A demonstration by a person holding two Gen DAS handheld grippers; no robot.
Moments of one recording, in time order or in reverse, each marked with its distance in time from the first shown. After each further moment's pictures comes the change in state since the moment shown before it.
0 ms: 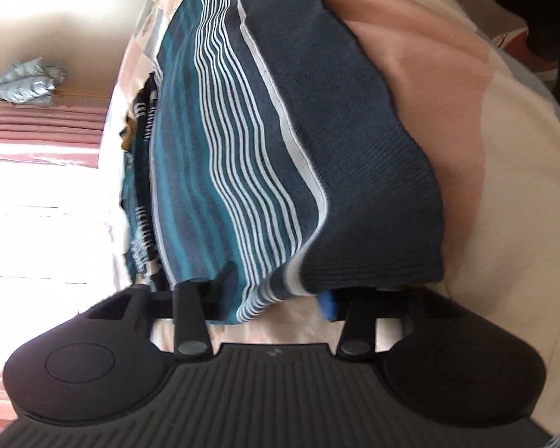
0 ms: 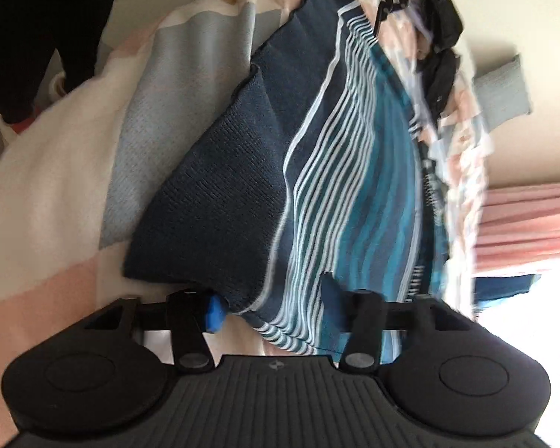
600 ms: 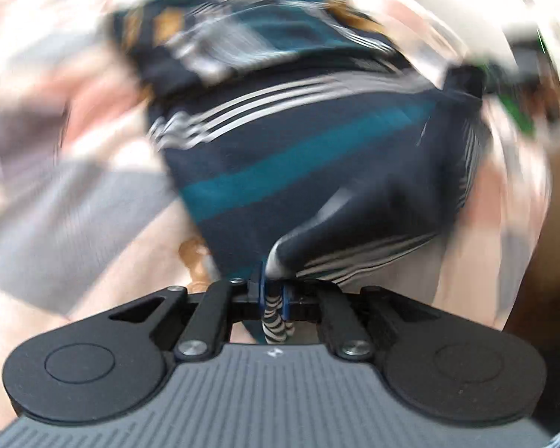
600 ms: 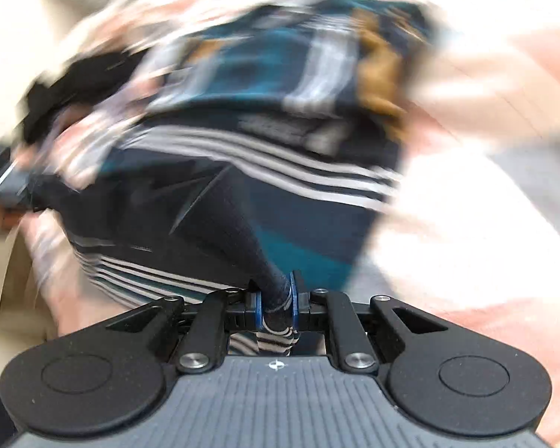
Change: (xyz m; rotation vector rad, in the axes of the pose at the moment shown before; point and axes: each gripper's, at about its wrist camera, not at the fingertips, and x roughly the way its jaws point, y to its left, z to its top) left arm 0.091 0.172 -0.145 -1.659 0.105 -0.611; right arm 0.096 -0.228 -0.164 1.809 0.037 0.520
